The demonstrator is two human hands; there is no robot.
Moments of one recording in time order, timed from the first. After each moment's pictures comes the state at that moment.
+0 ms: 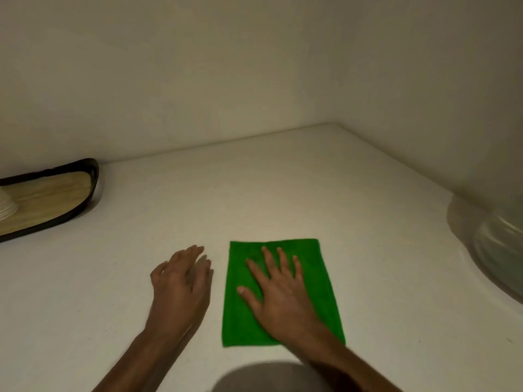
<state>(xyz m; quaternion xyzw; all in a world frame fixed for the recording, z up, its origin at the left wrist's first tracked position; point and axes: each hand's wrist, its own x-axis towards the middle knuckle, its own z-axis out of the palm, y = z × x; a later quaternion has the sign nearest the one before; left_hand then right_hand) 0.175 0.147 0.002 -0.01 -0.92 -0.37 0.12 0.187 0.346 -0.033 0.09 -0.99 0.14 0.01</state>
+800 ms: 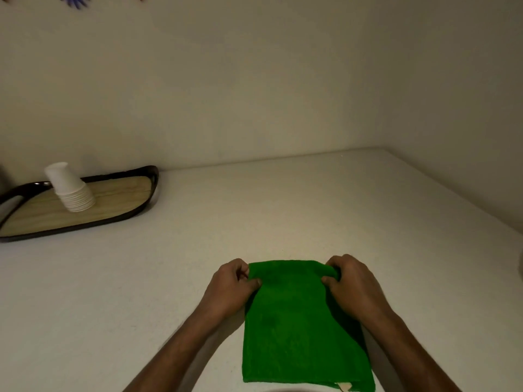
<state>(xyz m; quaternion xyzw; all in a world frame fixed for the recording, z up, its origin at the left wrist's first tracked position) 0.150 0.163 0.020 0.06 -0.86 -0.50 -0.04 0.142 0.413 0.021 -0.01 -0.96 0.30 0.02</state>
